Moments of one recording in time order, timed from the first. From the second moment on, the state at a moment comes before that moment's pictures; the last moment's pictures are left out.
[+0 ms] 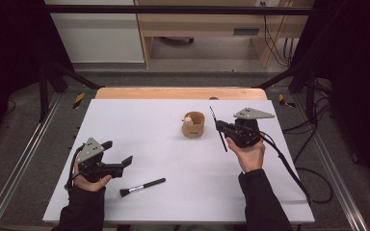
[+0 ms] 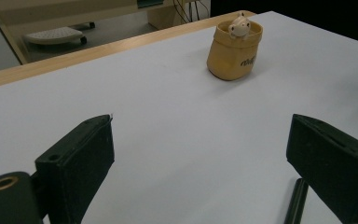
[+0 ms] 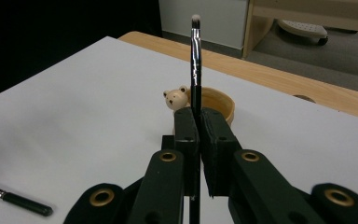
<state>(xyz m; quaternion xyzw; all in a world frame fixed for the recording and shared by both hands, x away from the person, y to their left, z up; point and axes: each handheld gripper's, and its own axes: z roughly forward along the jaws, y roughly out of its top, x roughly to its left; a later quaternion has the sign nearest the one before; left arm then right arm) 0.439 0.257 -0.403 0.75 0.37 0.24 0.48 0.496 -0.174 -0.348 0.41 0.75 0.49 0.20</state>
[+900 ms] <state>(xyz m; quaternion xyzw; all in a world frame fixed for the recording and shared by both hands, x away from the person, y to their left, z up) 0.439 0.258 -0.403 0.75 0.38 0.24 0.49 0.523 -0.166 -0.337 0.43 0.70 0.53 0.23</state>
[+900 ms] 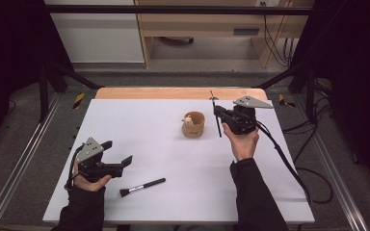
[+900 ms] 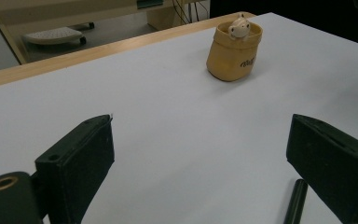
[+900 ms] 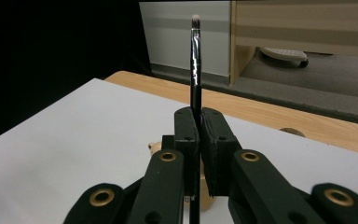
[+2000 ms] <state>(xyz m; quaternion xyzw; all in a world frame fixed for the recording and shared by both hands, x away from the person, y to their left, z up) 0.439 0.261 -0.403 0.75 0.38 0.23 0.49 0.566 -0.144 -0.340 0.44 0.67 0.54 0.26</state>
